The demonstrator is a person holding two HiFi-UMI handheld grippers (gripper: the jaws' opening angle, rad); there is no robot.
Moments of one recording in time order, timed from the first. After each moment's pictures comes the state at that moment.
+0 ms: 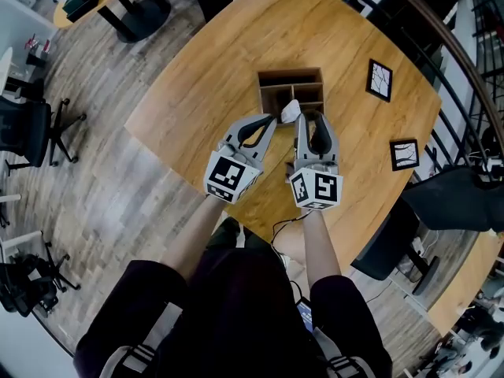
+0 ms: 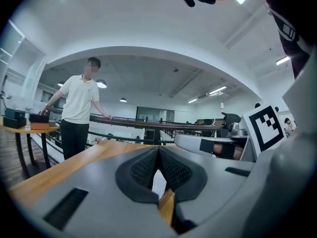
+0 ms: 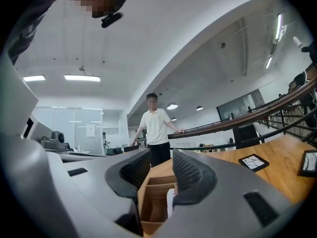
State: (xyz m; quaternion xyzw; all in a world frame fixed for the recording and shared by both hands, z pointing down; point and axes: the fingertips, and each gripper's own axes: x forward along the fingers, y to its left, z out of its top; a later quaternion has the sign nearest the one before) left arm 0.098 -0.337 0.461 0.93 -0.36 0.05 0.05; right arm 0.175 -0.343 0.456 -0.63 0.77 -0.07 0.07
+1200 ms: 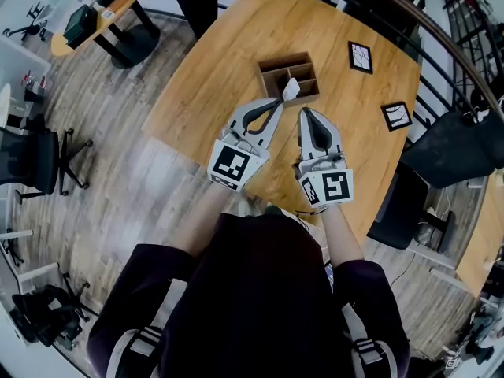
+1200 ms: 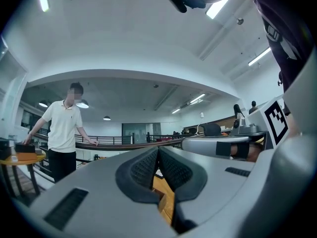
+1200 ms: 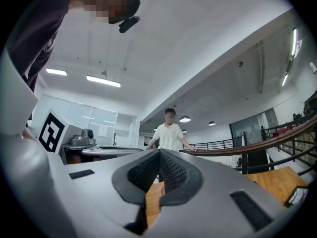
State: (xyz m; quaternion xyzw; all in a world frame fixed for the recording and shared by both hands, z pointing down) left arm 0.065 -0.233 0.334 0.96 -0.28 0.00 -0.06; right arm 0.105 -0.207 0.334 -0.59 0.81 0.04 0.06
